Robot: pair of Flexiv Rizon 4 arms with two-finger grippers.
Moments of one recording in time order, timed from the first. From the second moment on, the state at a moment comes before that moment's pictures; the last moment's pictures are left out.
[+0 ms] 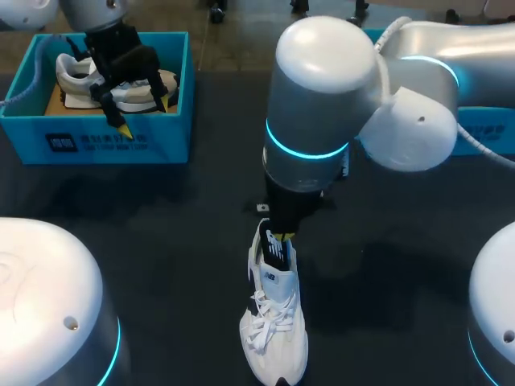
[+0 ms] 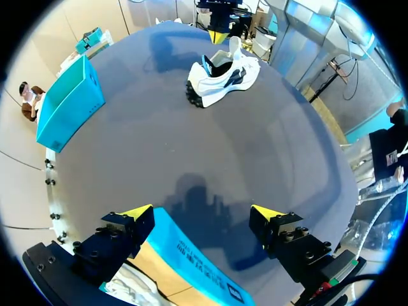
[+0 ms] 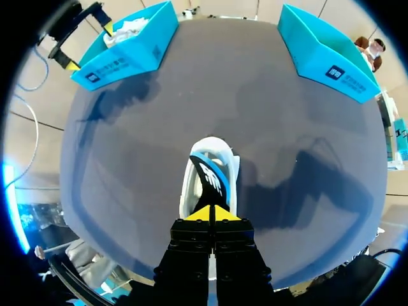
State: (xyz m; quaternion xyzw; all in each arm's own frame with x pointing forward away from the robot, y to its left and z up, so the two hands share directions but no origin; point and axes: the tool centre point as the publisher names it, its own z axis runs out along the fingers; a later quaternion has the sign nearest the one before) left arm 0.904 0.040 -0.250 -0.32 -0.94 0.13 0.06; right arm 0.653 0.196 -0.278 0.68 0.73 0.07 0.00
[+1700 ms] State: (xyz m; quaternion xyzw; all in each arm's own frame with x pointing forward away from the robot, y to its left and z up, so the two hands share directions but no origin) left arm 0.904 0.040 -0.250 -0.32 -0.94 0.13 0.06; right arm 0.678 0.188 -0.370 0.67 0.73 0.03 0.11
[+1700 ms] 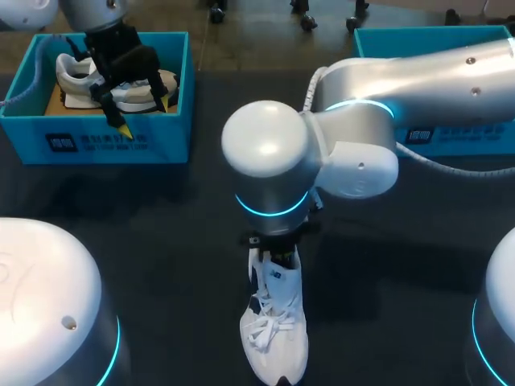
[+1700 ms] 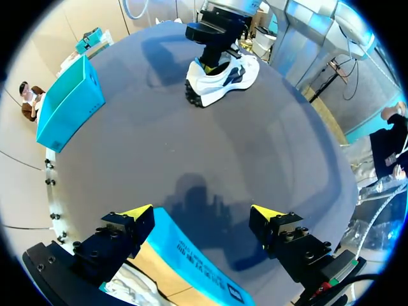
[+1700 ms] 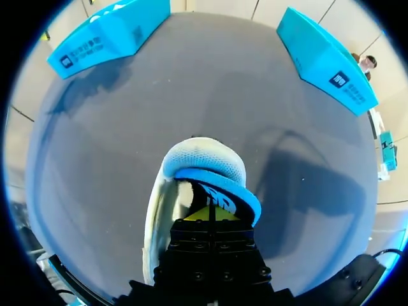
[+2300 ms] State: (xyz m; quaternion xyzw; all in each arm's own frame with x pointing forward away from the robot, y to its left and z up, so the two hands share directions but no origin) left arm 0.904 0.040 -0.250 -0.32 -0.94 0.13 0.06; right arm 0.676 0.186 -0.340 0.65 0.75 -0.01 0.16
